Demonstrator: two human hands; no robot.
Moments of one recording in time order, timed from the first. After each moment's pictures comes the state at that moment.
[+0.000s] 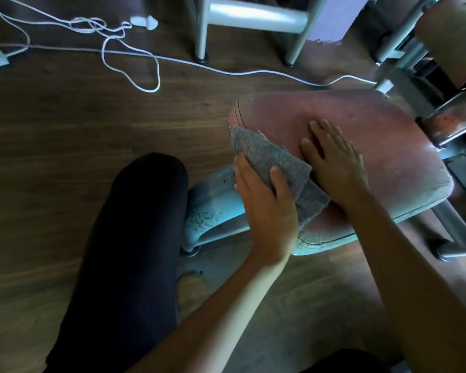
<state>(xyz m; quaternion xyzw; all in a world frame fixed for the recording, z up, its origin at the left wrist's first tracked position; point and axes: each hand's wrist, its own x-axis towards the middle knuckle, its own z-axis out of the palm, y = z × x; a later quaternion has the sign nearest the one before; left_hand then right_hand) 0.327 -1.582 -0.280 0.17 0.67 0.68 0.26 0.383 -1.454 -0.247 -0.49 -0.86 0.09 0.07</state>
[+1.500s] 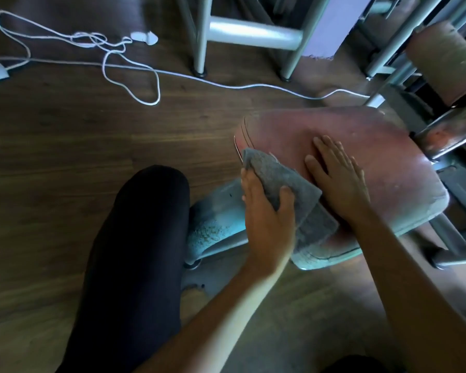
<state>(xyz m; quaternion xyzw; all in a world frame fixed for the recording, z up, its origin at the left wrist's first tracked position) 0.302 -1.589 -0.285 0.21 0.64 0.66 0.33 0.381 -1.455 -0.248 -0.50 -0.86 0.09 0.08</state>
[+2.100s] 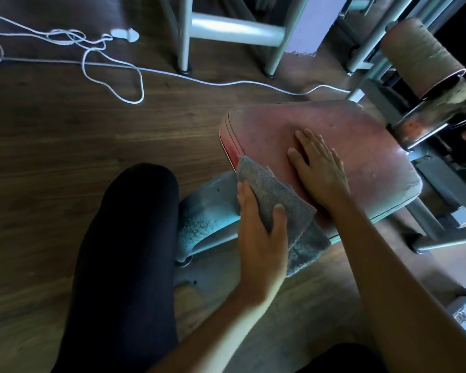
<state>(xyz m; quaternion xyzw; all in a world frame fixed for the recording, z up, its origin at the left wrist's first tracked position) 0.325 -1.626 -0.272 0.23 0.62 0.67 0.35 0.378 -1.456 -0.248 -0.51 -0.85 0.09 0.08</state>
